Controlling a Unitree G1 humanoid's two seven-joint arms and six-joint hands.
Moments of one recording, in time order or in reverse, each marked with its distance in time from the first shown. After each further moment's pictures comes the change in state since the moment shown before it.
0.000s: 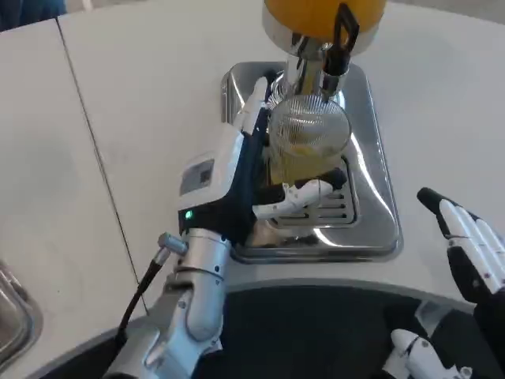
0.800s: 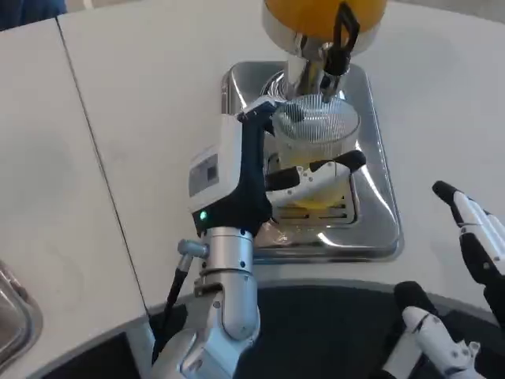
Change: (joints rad) left arm 0.017 -0.120 0.023 -0.073 -0.032 0.105 0.119; right arm -0.130 0.069 -0.054 -0.001 -0.006 0.104 0.147
